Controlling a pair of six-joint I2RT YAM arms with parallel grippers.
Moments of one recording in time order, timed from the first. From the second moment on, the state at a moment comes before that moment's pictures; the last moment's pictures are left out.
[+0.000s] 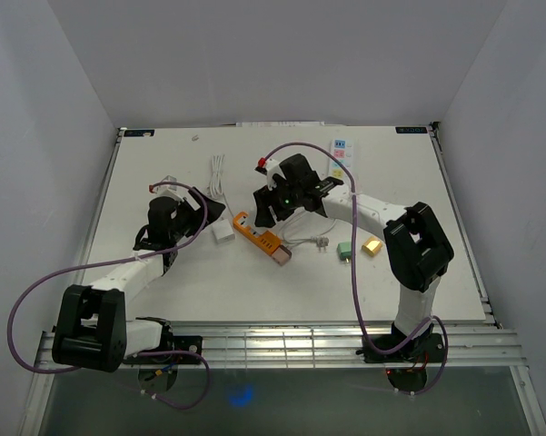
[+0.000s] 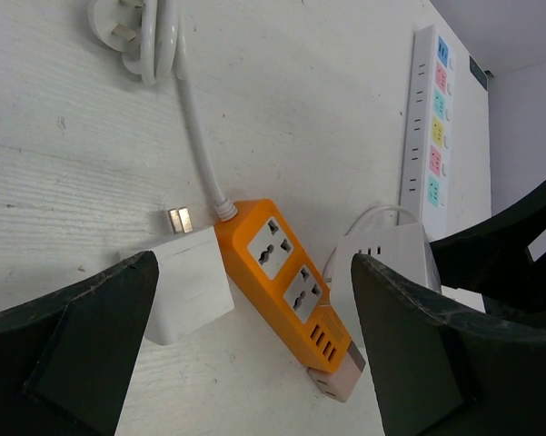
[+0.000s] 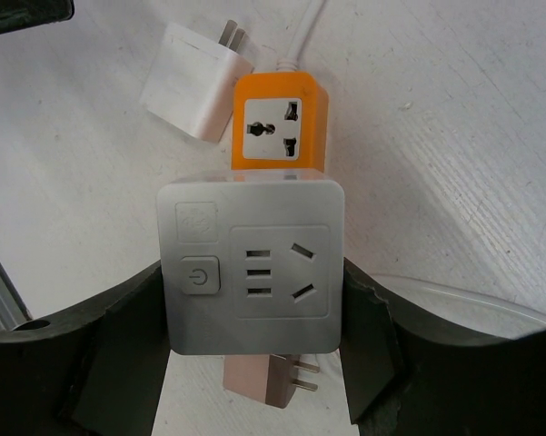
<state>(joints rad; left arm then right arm) -0.16 1.23 0.51 0.32 0.21 -0.74 0.71 1.86 1.37 -0.28 -0.40 0.07</state>
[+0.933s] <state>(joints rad) -0.16 1.23 0.49 0.32 0.19 -0.74 0.73 1.90 1.38 -0.26 -0.34 0.05</state>
